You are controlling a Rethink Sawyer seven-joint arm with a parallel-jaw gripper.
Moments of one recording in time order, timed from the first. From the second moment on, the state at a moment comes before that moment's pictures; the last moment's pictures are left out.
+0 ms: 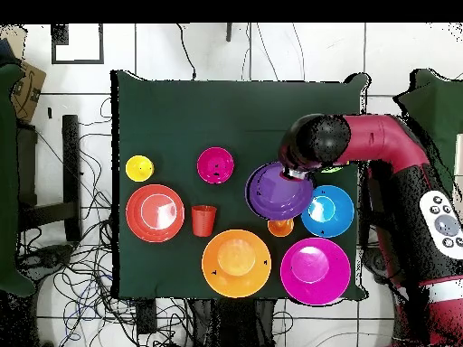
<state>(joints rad) -0.87 -0.56 0.79 1.41 -0.68 1.23 0.48</state>
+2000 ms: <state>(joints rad) -0.78 -0.62 0.69 1.49 -0.36 0.97 0.75</state>
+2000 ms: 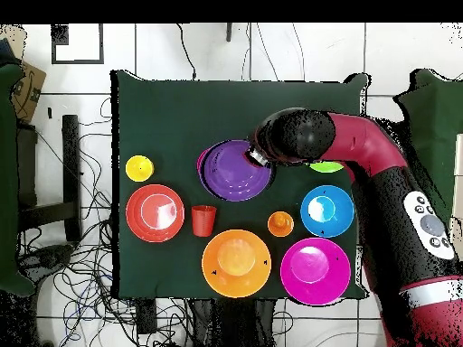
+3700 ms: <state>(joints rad) -0.68 -0.62 0.64 1.55 -0.35 0.71 1.02</state>
